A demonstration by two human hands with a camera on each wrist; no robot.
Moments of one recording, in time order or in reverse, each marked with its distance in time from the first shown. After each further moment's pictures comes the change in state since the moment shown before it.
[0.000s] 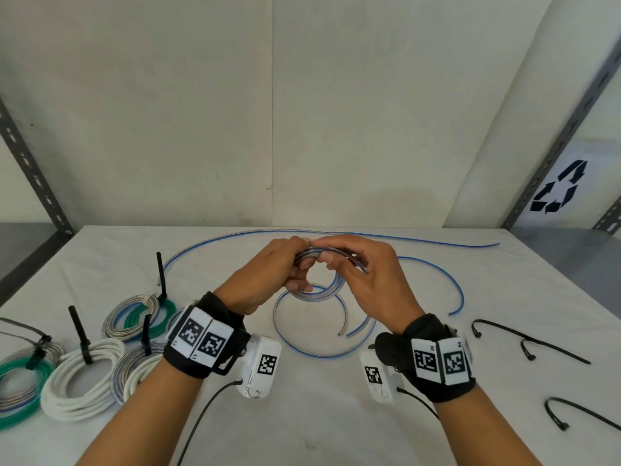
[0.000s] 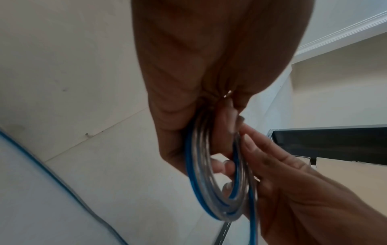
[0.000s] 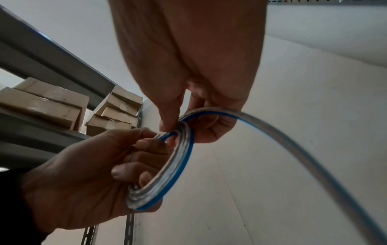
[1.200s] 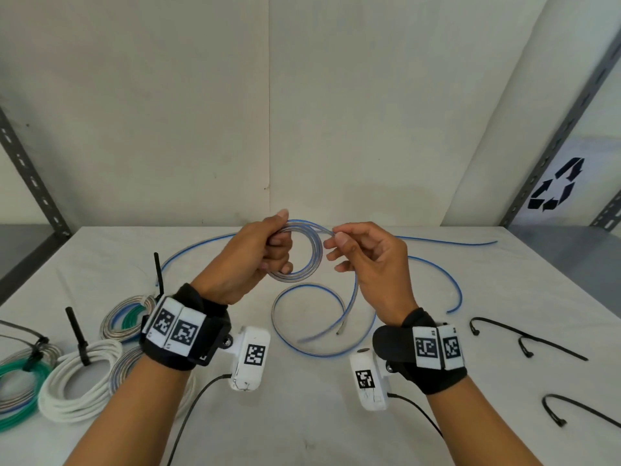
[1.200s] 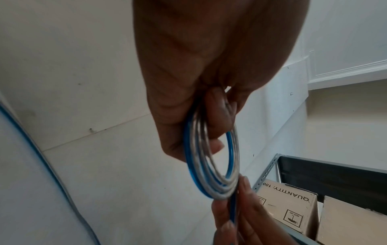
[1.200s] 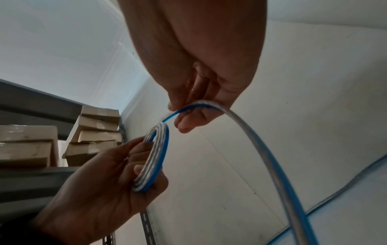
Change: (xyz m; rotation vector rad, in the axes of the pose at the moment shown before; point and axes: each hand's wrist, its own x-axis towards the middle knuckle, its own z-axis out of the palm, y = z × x) left_hand 0.003 0.008 -0.016 -0.288 0.051 0.041; right_hand 0.004 0.003 0.007 0.324 0.253 0.141
